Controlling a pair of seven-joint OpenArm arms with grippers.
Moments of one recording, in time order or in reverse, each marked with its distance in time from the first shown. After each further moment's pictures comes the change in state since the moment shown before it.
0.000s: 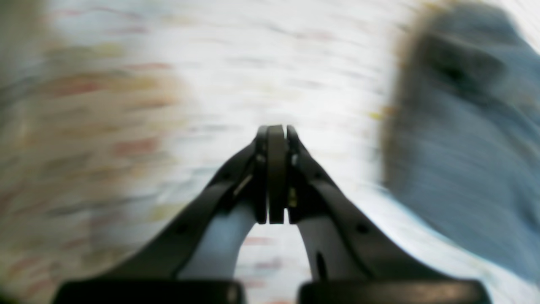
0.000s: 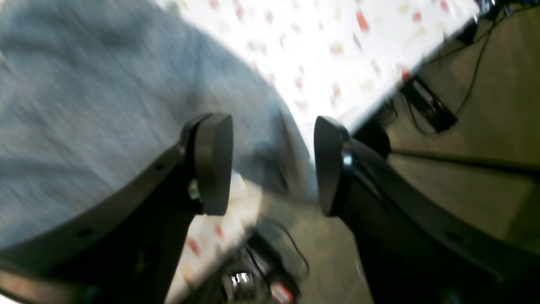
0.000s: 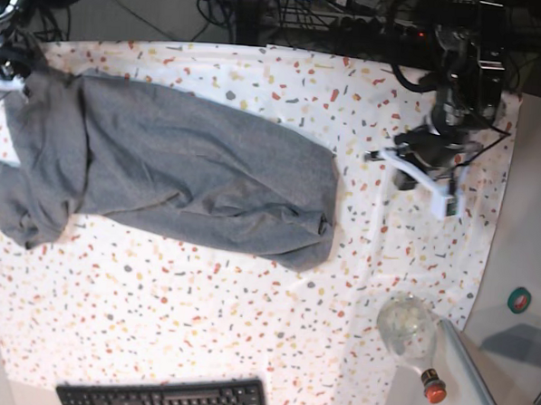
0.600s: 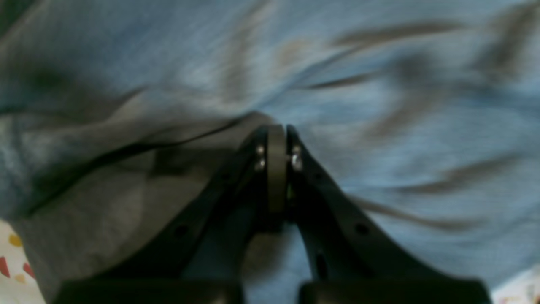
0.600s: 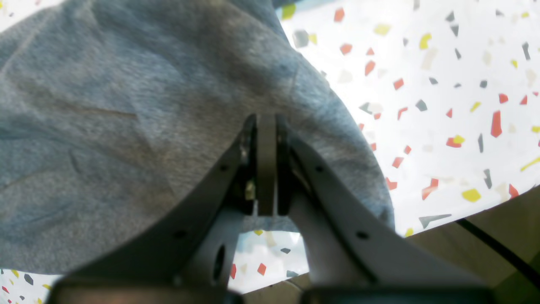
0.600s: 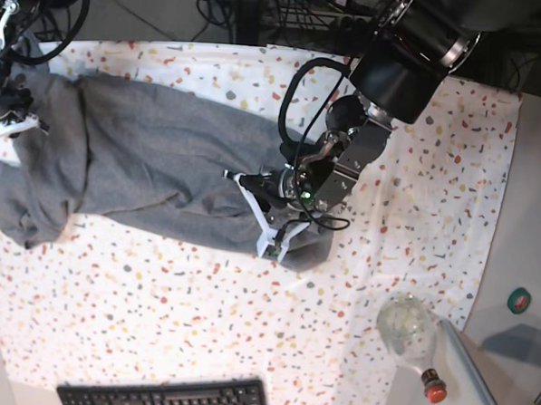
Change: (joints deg) left arm -31.7 7.5 34.6 -42.6 -0.7 4.2 -2.3; right arm 12.5 4.2 0.5 -10.1 -0.5 19.0 -14.1
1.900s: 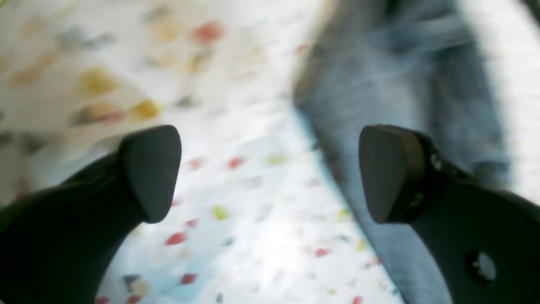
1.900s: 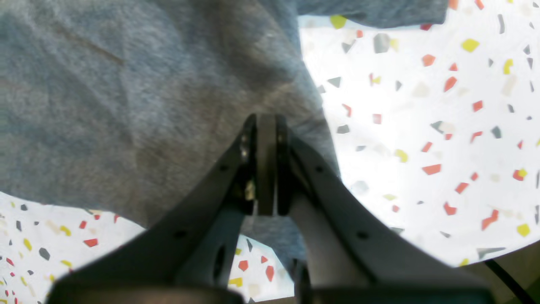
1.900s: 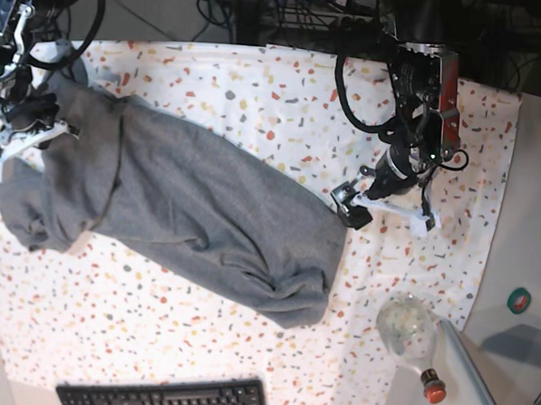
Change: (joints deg) left arm 18.3 2.4 -40.6 19.9 -7.3 1.5 -5.0; right arm 0.1 0.0 -7.7 0.0 0.1 0.4 0.4
